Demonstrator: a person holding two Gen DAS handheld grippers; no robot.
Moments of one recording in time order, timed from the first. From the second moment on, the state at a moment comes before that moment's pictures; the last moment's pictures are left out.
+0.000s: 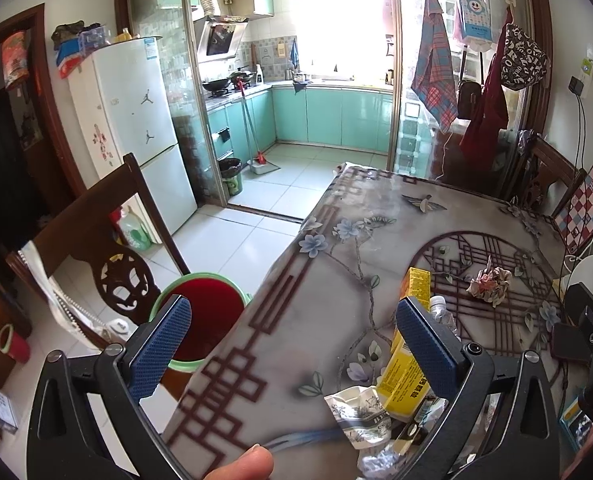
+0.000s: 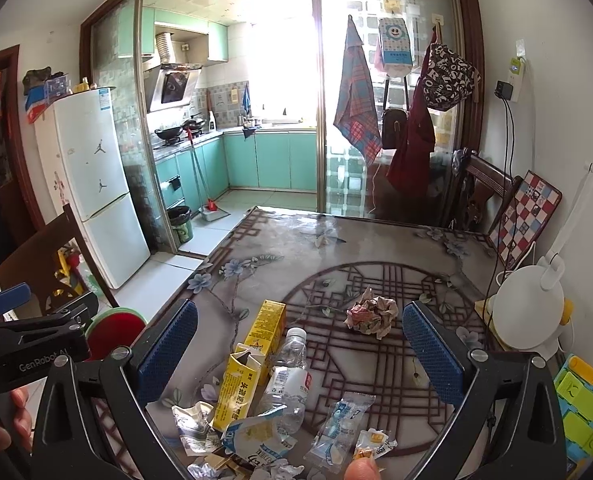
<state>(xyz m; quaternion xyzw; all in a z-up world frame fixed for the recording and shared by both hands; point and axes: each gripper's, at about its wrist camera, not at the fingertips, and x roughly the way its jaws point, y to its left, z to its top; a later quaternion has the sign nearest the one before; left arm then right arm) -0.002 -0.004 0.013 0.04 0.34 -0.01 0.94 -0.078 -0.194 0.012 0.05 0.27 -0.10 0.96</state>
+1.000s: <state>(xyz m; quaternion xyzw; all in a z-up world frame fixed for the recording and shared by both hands) -0.001 -0.002 0.004 0.03 0.34 0.00 0.94 -0.081 -0.203 0.008 0.06 0.27 -0.11 0.95</state>
